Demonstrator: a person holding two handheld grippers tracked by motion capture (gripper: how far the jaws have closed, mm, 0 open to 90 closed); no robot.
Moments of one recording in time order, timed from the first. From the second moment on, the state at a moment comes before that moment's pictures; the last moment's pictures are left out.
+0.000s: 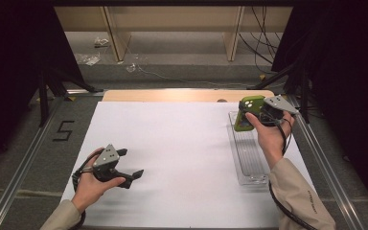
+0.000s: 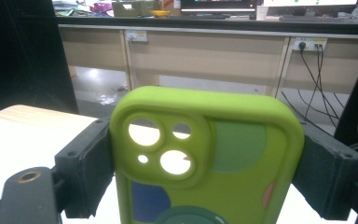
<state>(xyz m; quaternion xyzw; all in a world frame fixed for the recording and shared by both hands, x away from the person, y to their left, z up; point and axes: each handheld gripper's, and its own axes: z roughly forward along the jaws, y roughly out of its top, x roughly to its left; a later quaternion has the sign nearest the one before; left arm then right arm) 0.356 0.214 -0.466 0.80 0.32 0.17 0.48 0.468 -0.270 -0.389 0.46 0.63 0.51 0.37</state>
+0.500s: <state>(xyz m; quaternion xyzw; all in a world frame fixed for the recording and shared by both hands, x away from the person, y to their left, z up) 0.356 0.213 -0.466 0.80 0.32 0.17 0.48 0.476 -0.273 -0.391 0.47 0.63 0.50 0.37</state>
